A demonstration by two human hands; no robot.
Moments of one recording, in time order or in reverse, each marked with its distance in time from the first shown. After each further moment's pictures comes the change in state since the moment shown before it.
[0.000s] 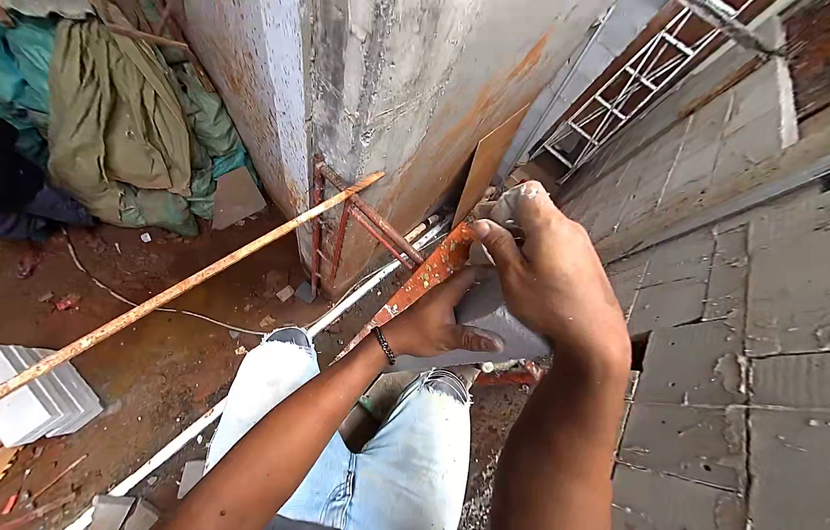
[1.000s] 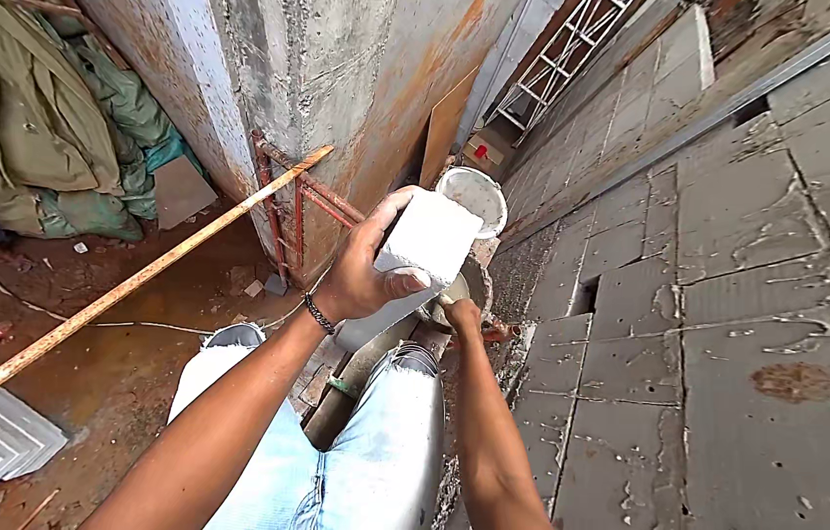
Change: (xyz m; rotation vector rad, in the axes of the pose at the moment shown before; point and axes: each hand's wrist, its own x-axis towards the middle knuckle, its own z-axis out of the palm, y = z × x) left_hand 0.000 0.013 -0.006 0.193 0.198 0.361; right_hand -0.096 0.250 0.212 -0.003 -0.486 1.109
